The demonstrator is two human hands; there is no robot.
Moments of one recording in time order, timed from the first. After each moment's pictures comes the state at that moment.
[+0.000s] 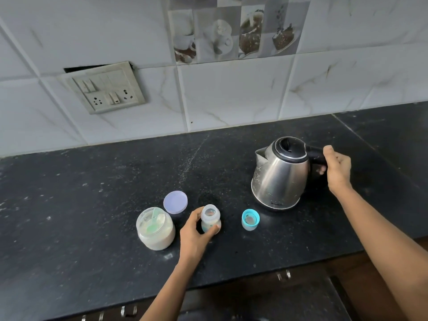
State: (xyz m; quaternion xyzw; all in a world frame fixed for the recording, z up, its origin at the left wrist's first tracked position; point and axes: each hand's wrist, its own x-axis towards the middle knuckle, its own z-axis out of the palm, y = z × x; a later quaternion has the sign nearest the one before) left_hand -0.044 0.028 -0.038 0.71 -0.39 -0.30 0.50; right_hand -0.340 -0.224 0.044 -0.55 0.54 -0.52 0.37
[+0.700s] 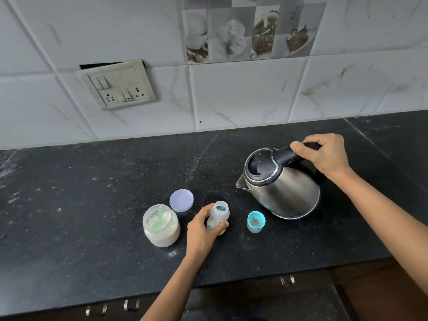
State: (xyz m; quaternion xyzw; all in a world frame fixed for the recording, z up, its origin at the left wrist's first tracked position) left_hand -0.046 0.018 -0.033 0.72 -0.39 -0.31 0.49; right_hand -0.277 -0.194 0.128 -0.80 0.39 -0.41 0.21
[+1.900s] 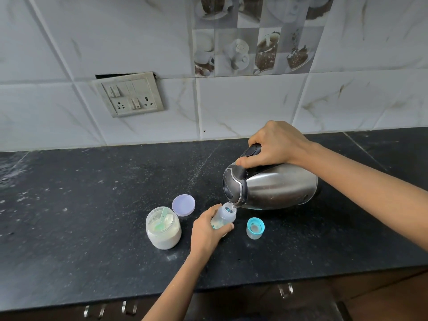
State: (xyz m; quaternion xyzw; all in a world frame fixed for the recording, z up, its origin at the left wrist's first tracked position) left_hand -0.052 0.010 -0.021 0.74 -0.43 -0.28 0.44; right_hand -0.187 -0.142 0.216 -0.96 0.25 -0.12 -0.02
